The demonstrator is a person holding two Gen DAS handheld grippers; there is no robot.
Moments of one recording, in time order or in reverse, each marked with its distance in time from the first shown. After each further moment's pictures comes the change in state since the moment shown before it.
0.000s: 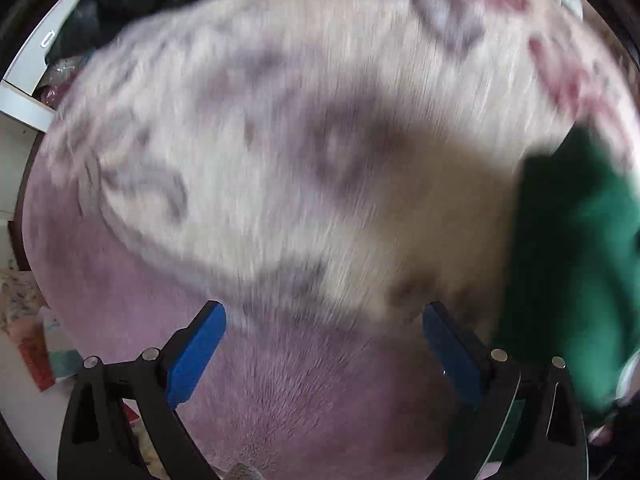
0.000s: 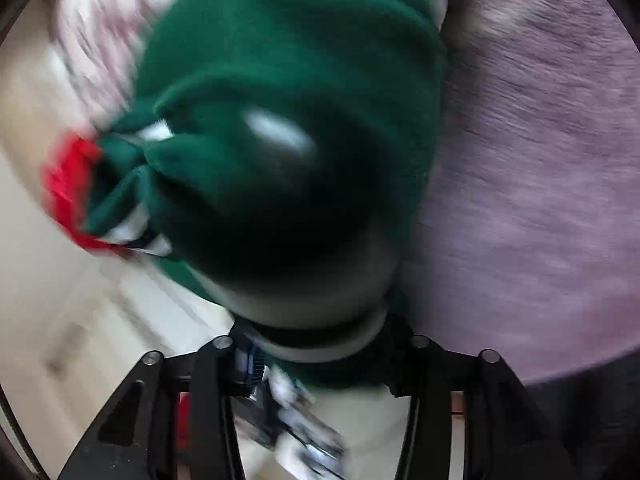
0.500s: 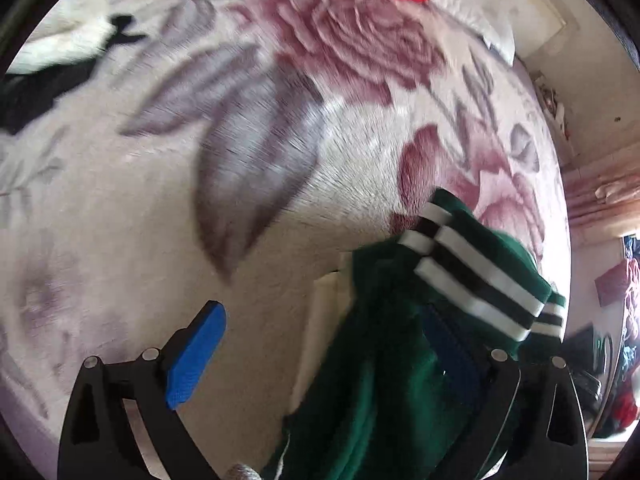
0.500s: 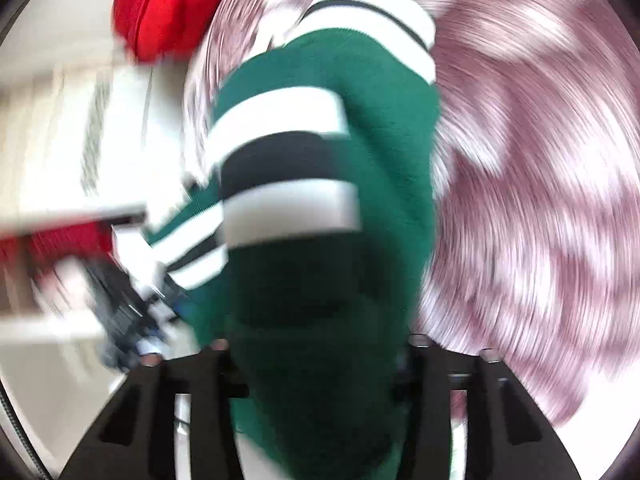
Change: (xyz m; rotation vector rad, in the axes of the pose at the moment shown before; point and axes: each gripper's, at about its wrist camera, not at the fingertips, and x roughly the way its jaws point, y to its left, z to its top) left arm -0.046 -0.111 0.199 0.011 -0.146 -0.392; right arm 0.108 0.269 0.098 -0.787 0.080 -0.066
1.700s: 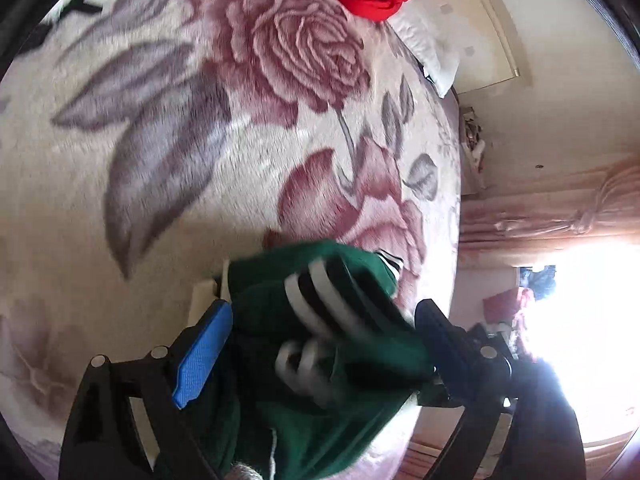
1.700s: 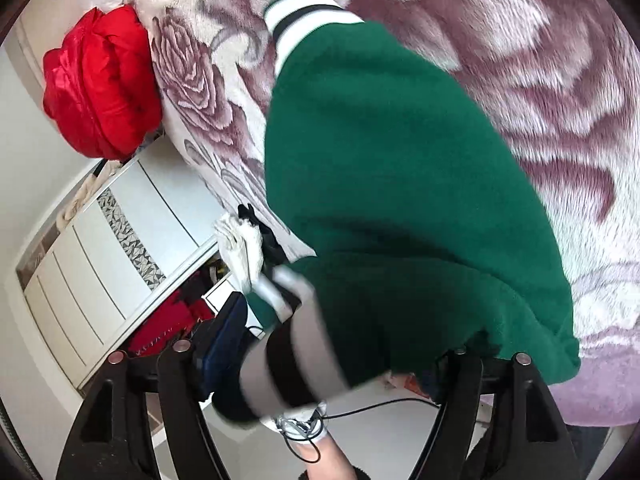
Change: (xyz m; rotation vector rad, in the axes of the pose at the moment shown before) left arm -0.045 -0.019 0.038 -0.133 0.074 -0.401; right arm -0.024 0.059 -0.005 0.485 0.192 0.131
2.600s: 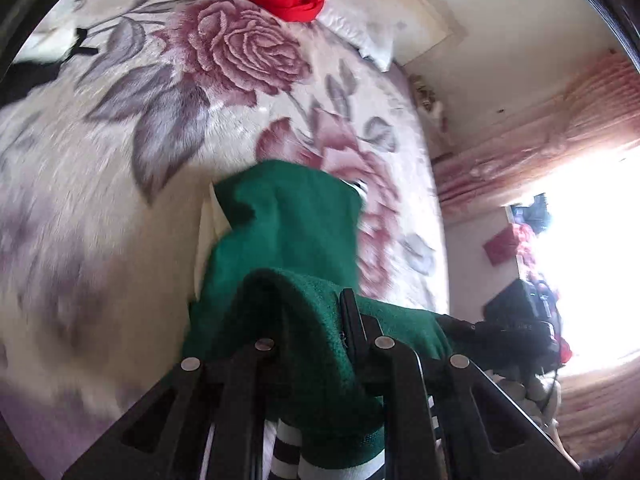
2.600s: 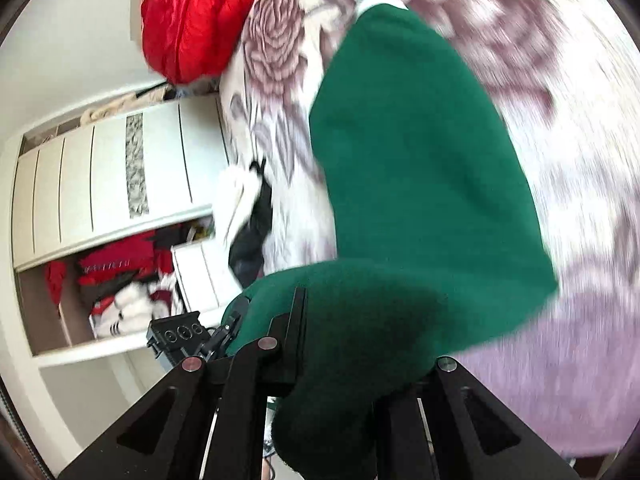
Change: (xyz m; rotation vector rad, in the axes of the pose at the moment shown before) left arm -0.054 -0.006 -0.107 0.246 -0.022 -0.003; right arm -0.014 -0.027 -0.174 -0.424 -0.182 -0.066
